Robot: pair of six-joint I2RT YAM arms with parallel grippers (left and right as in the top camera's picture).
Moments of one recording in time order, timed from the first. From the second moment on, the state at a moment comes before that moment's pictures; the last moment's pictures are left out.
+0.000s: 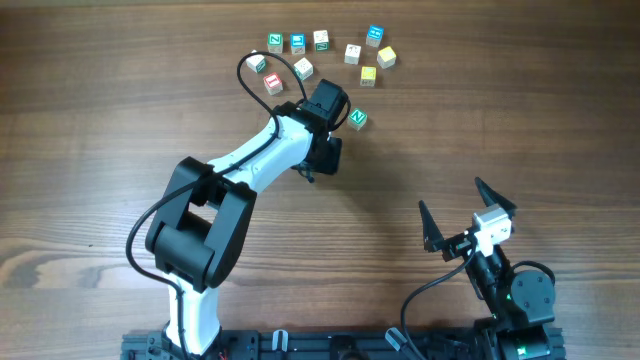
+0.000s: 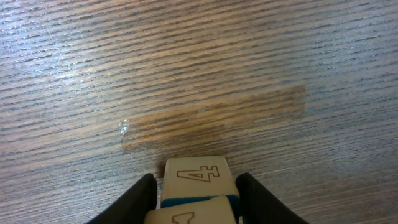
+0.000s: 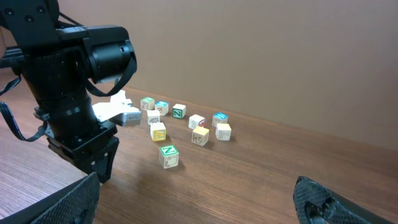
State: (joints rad) left arm -0.54 2.05 1.40 -0.72 0.00 -0.34; right arm 0.17 0.01 0.01 0.01 -0.21 -0.10
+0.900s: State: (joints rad) left arm -0.54 2.05 1.40 -0.70 0.00 -0.34; right arm 0.17 0.01 0.01 0.01 -0.21 -0.10
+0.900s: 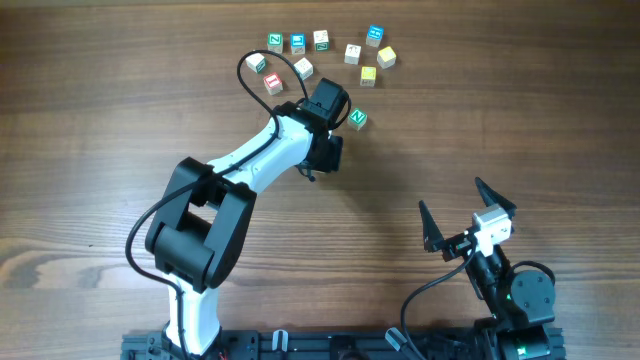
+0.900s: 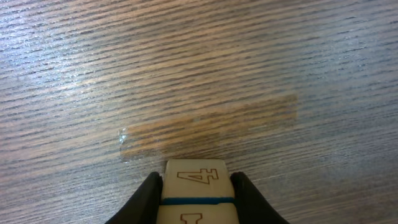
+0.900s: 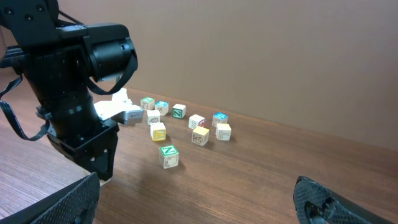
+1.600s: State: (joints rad) left arm -0.54 2.05 1.40 -0.75 0.00 -0.45; right arm 0.17 0.01 0.01 0.01 -0.21 -0.10
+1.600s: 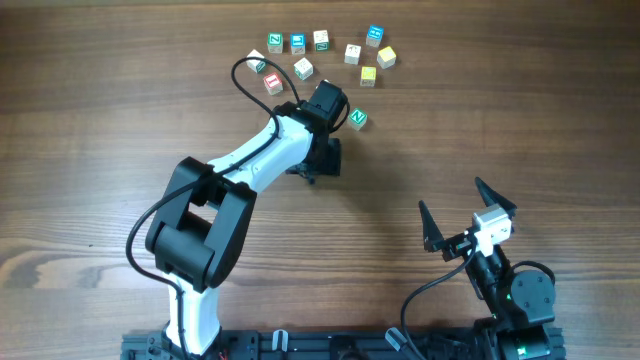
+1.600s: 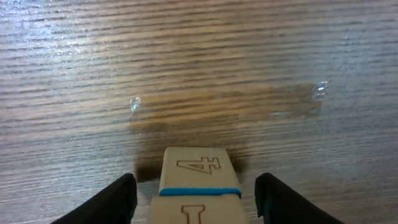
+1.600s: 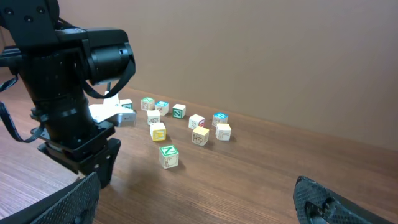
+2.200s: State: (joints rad) left arm -0.54 2.05 1.40 -0.71 -0.06 -0.47; right arm 0.17 0.01 0.01 0.01 -0.21 -0.10
